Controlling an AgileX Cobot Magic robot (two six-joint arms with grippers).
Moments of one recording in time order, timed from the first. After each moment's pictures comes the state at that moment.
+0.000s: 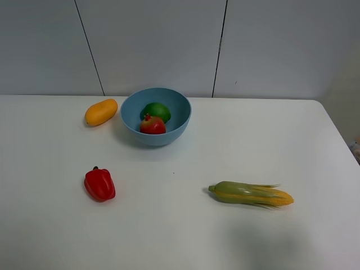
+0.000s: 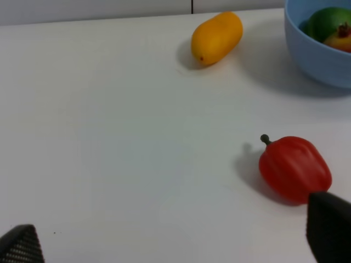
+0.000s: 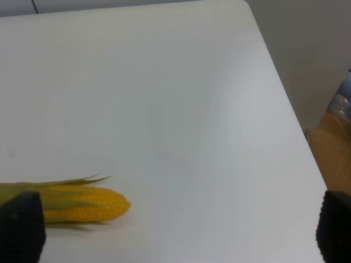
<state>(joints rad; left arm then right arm) 0.01 -0.01 -0.51 0.01 1.05 -0.01 -0.11 0.00 -0.50 0.03 1.07 0.08</state>
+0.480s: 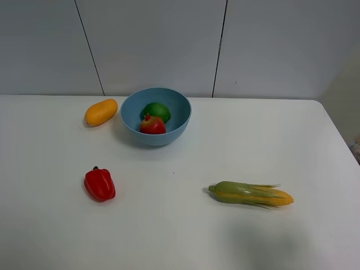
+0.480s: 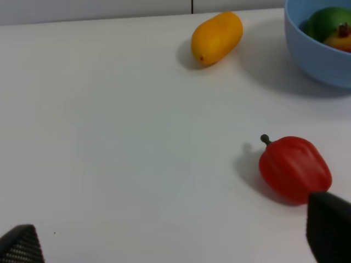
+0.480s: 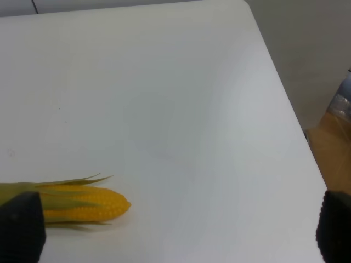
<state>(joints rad) 0.01 -0.01 -0.51 0.01 1.05 -0.01 -0.11 0.00 -0.50 0.03 1.07 0.08</state>
